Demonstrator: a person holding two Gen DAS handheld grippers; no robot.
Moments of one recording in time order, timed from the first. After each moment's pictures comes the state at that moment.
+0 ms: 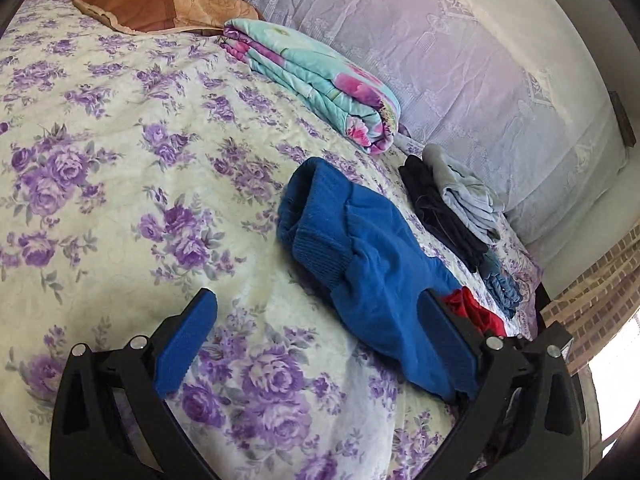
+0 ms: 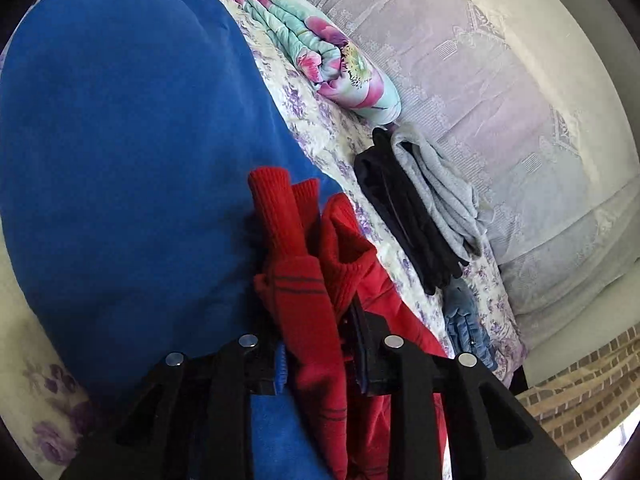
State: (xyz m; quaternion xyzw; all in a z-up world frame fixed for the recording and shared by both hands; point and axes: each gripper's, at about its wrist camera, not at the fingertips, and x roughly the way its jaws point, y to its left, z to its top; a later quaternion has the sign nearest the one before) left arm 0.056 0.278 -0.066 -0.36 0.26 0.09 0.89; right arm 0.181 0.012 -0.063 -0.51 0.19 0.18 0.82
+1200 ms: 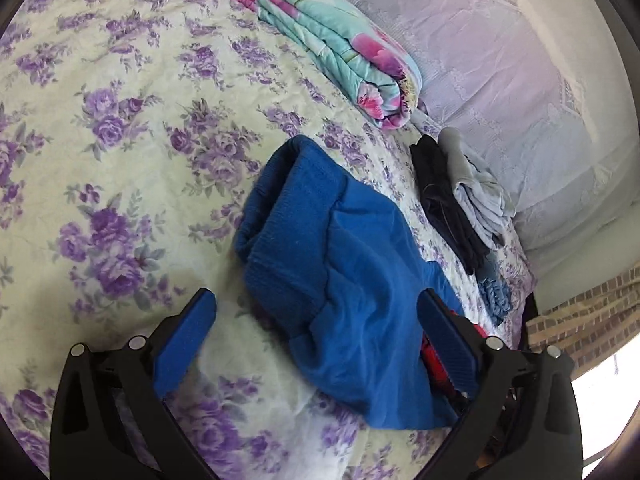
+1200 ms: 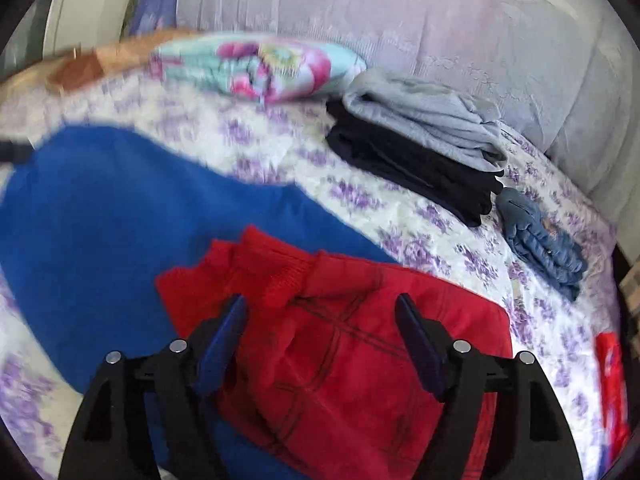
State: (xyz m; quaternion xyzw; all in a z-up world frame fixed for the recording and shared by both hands) left arm 0.118 0.290 -0.067 -0.44 0.33 0.08 0.83; right arm 0.240 -0.043 -0.013 -0.20 0.30 0.24 0.90
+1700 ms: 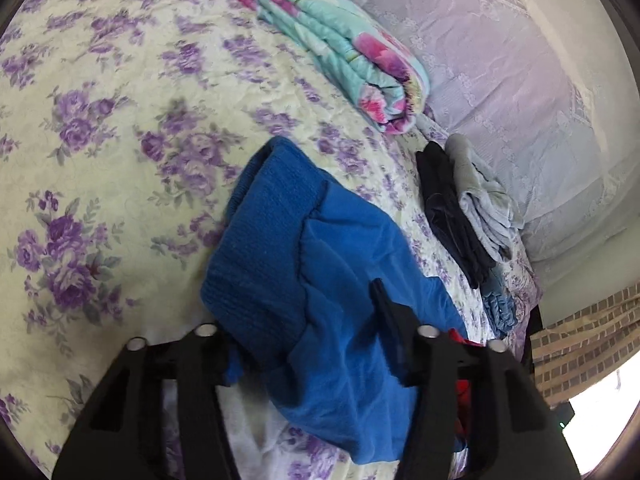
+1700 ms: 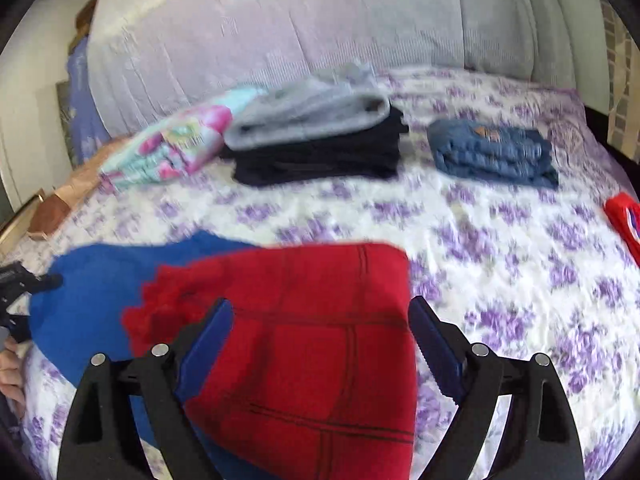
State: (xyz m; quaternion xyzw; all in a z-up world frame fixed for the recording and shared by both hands) left arm 0.143 0.280 -0.066 -0.43 0.32 0.10 0.84; right arm 0.276 -0.133 -0.031 -0.05 0.39 0.18 0.90
